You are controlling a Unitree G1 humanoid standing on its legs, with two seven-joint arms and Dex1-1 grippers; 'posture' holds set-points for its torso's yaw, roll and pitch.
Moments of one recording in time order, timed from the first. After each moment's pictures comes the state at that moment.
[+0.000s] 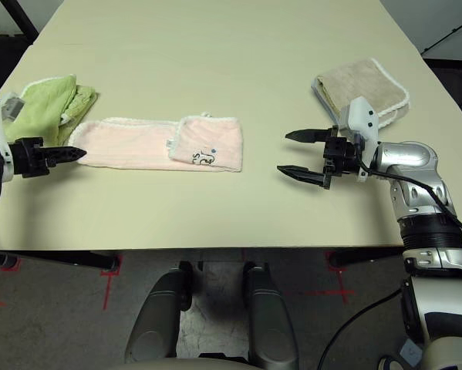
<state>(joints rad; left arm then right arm) -0.81 0.95 0.09 0.56 -0.42 1.09 -1.01 -0.62 -0.69 -0.05 0.43 0.31 -0.01 1.35</state>
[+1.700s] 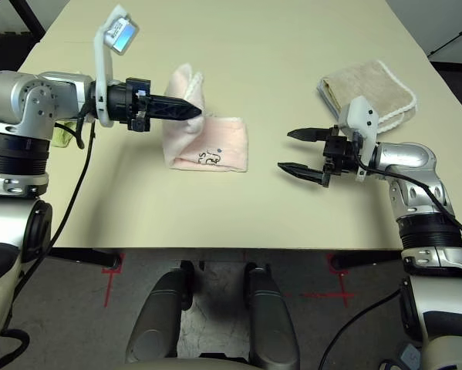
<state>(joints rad) -1.18 0.54 -0.15 0.33 -0.55 1.13 -1.17 -0.61 -0.69 -0.05 0.43 0.30 -0.01 1.31</state>
